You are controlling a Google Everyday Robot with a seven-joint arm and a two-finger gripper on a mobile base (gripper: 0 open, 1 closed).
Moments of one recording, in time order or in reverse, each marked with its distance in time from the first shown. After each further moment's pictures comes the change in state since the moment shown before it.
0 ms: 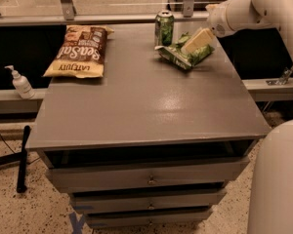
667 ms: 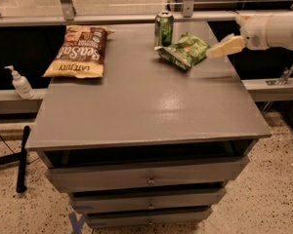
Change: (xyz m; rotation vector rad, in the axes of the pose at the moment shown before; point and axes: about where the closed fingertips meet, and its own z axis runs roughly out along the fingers) arm 0.043 0.001 -0.072 0.016 -0.177 0.191
